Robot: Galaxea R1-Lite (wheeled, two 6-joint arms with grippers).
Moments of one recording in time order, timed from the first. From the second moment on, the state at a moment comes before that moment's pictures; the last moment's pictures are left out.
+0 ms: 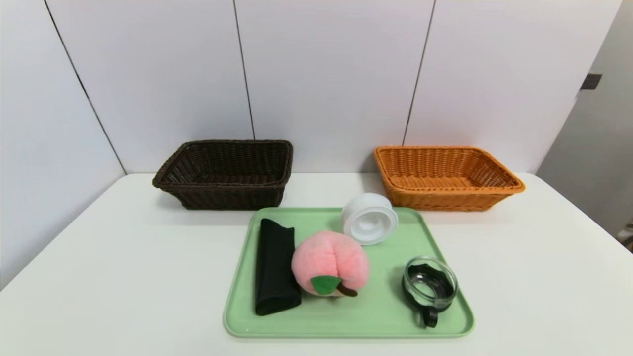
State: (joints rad) left arm 0.00 0.00 0.00 0.01 -0.02 0.08; right arm 0.00 0.00 -0.03 0.08 0.00 0.02
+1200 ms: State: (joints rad) left arm 0.00 0.14 -0.32 0.25 -0.02 -0.06; right arm 0.00 0.17 -0.37 0.24 0.00 0.04
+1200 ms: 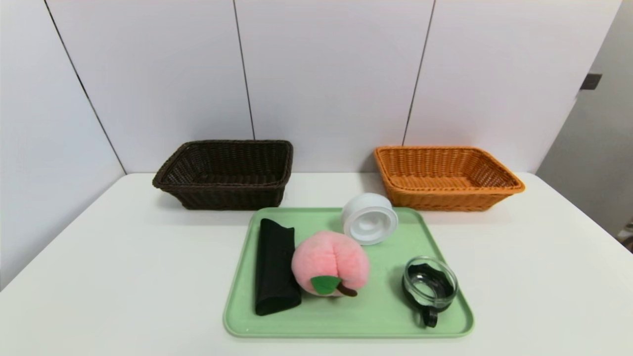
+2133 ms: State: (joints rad) left arm -0.08 0.98 -0.85 0.19 -0.22 -0.07; right arm 0.04 1.00 -0.82 0.23 0.24 0.02
